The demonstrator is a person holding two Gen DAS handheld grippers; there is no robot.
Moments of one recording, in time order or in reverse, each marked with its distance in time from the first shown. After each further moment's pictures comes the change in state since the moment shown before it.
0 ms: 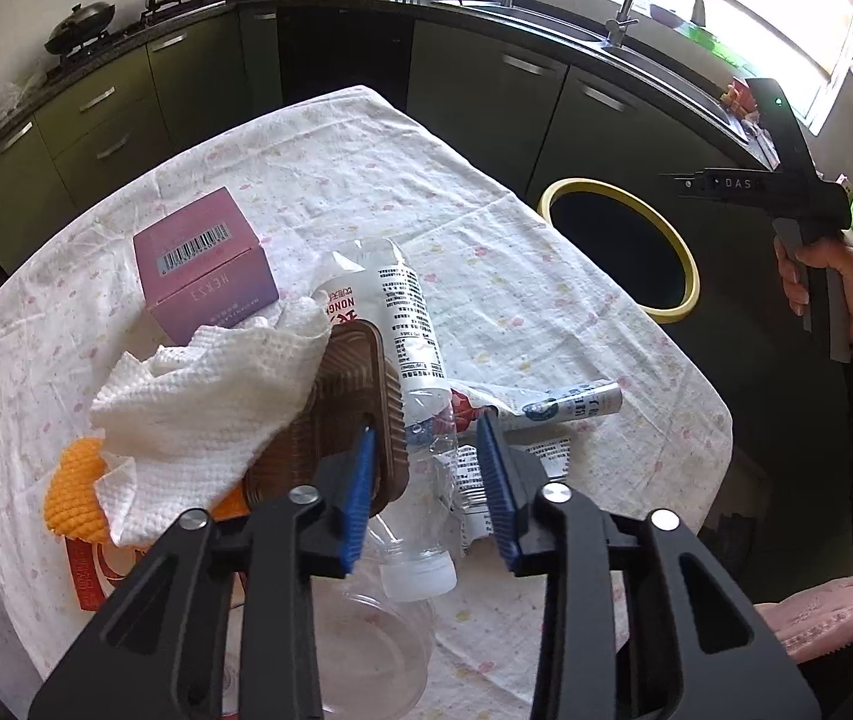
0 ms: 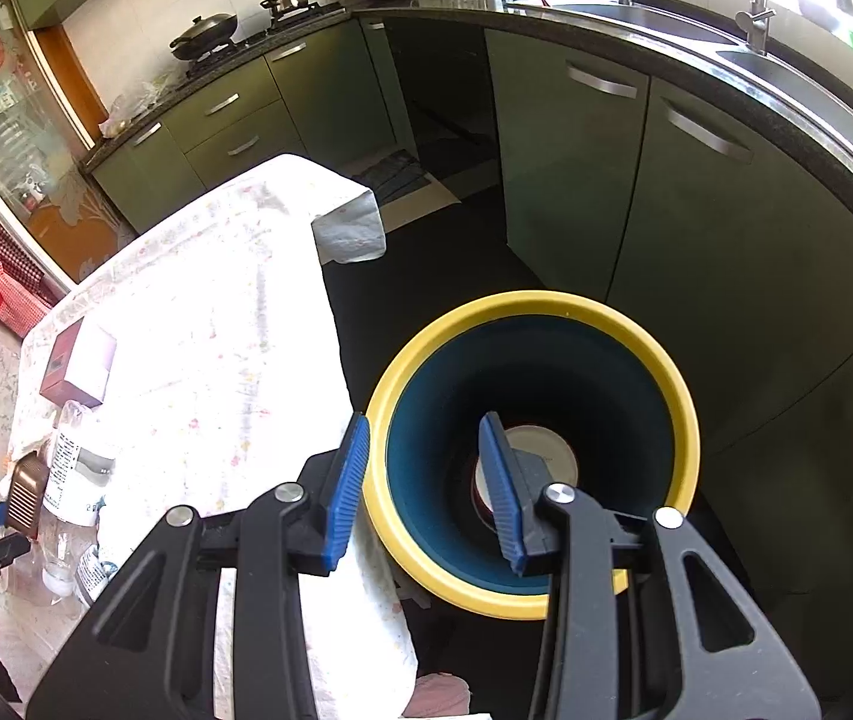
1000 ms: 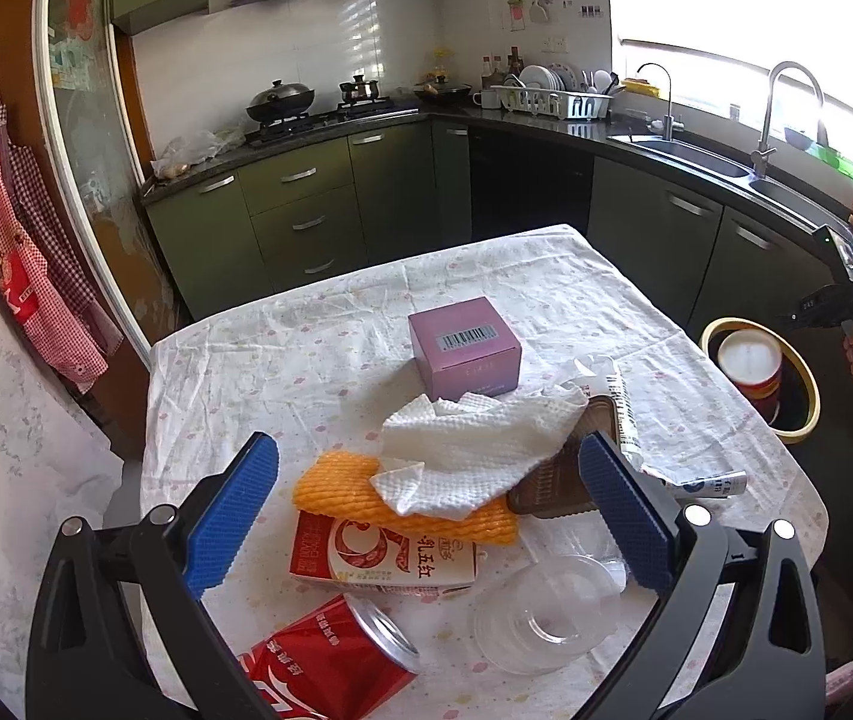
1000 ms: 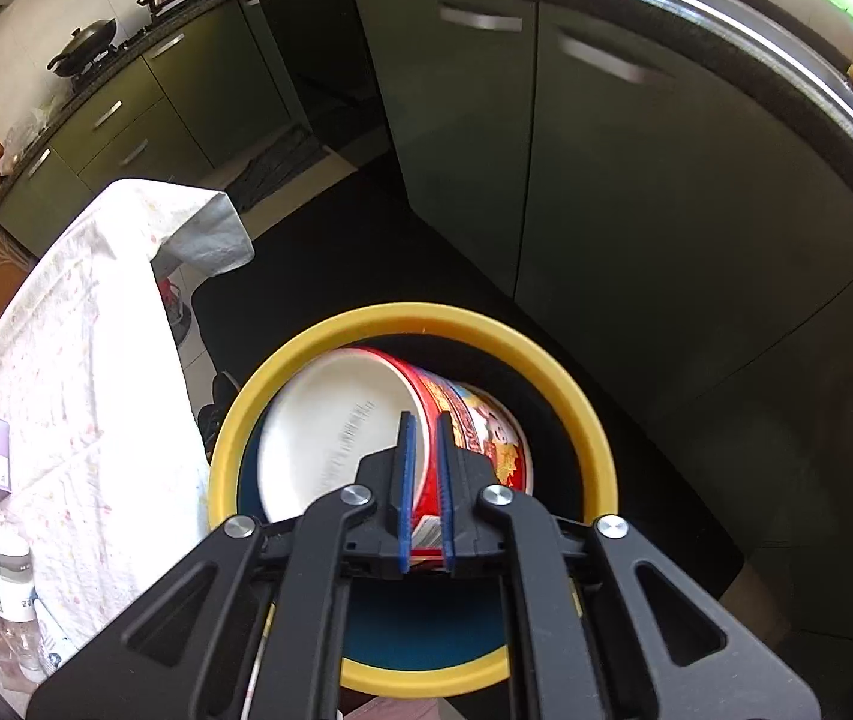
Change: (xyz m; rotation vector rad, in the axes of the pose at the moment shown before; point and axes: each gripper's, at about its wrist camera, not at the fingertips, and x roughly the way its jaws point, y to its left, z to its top) left arm -0.098 0.043 -0.038 -0.169 -0.311 0.397; right arm 0.057 -0.068 0.039 0.171 0.102 -0.162
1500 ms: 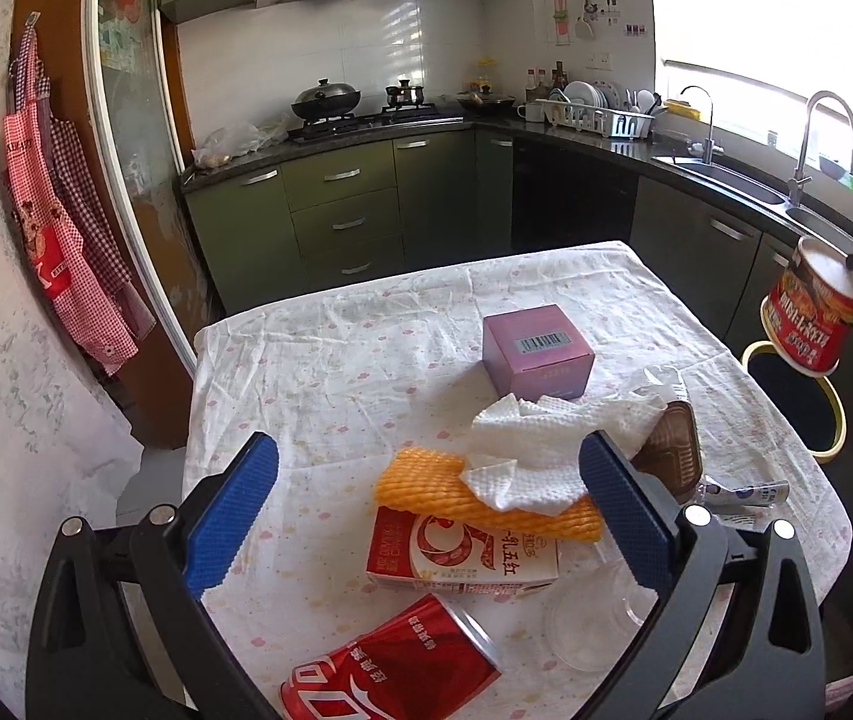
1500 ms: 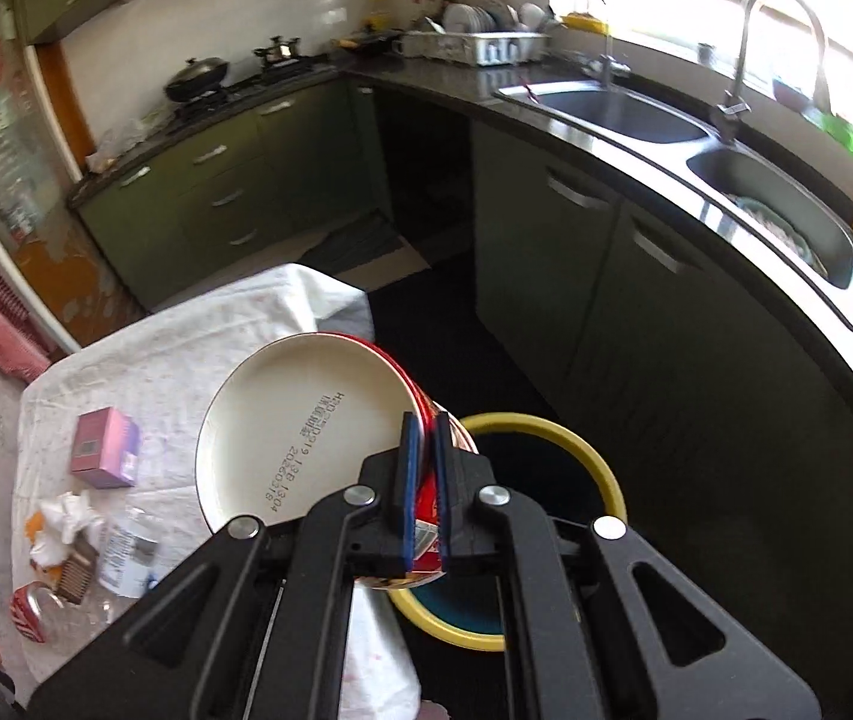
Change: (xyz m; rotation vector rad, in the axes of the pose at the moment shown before) left arm -0.002 0.049 -0.012 -0.071 -0.027 0.066; right arm -0.136 0.067 -0.011 -0.119 -0.193 0.027
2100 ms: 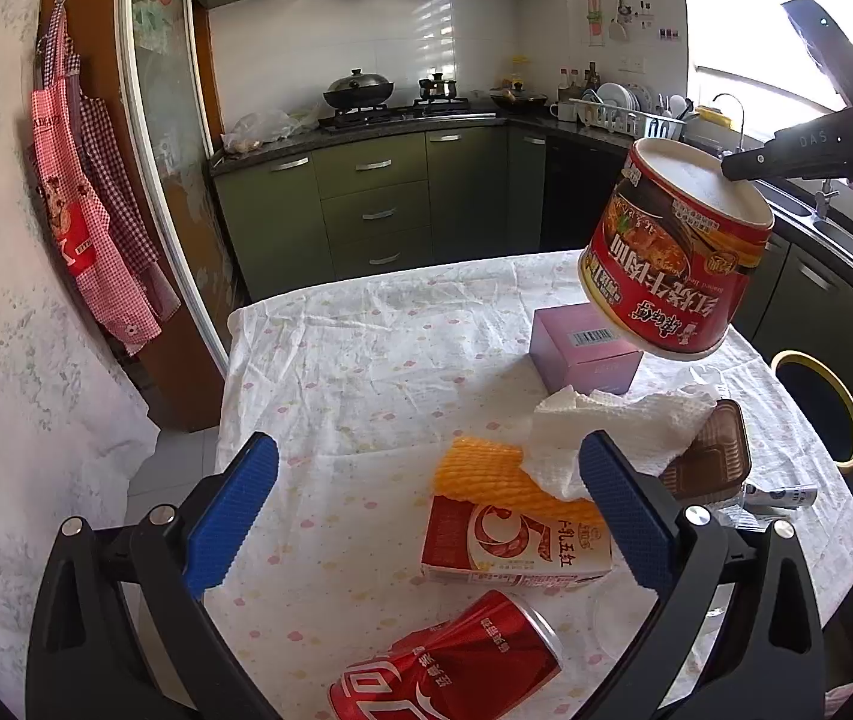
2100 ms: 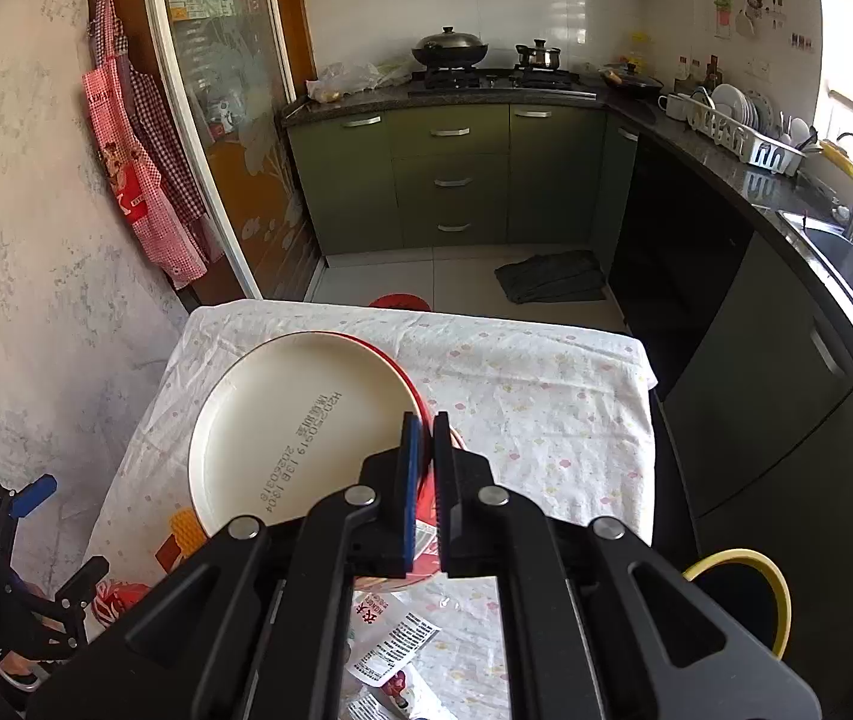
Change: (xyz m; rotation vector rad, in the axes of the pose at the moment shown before) left arm 0.005 0.033 -0.008 -0.052 0.014 0.052; right arm -0.025 0.282 0.012 -0.441 -0.063 0.351
